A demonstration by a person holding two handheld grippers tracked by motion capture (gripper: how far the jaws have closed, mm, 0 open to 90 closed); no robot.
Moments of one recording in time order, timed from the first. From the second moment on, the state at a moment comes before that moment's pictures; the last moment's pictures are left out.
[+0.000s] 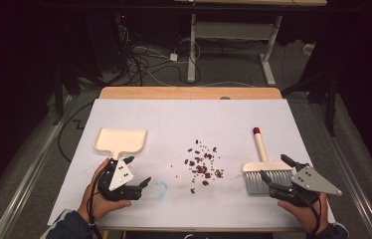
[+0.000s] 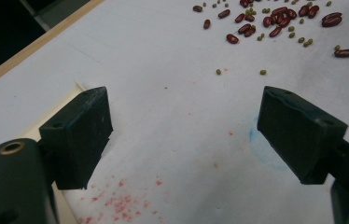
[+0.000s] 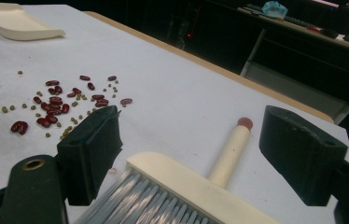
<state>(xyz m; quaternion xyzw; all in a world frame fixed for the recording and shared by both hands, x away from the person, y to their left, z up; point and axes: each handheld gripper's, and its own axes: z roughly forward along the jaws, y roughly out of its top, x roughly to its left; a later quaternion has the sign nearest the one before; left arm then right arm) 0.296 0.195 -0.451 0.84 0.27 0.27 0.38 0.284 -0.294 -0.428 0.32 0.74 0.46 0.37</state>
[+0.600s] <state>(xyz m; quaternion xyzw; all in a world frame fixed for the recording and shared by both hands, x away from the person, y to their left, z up) 0.292 0.194 -0.453 0.85 0.27 0.27 0.37 0.310 -0.288 -0.413 0.36 0.76 0.41 0.36</state>
